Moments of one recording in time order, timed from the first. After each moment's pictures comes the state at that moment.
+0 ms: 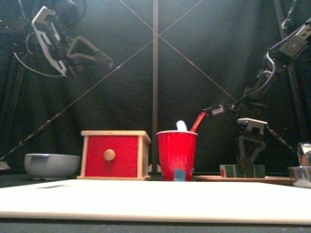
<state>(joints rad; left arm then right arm) 0.00 -0.52 1.07 -0.08 -0.37 0.00 -0.52 -0.17 0.90 -0.20 0.41 0.01</state>
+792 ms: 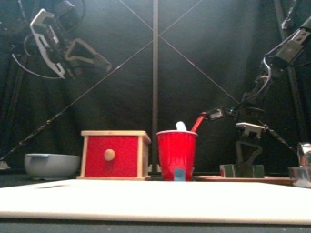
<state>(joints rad) 0.00 -0.52 1.08 -0.08 -0.37 0.00 -0.53 -0.13 0.90 -0.20 0.38 0.01</state>
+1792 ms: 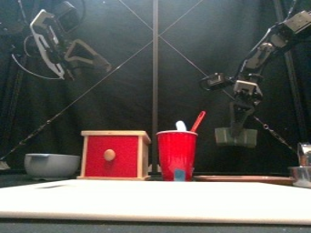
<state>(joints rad) 0.00 -0.52 1.08 -0.09 -0.37 0.00 -0.48 -0.39 0.80 0.02 0.62 0.06</state>
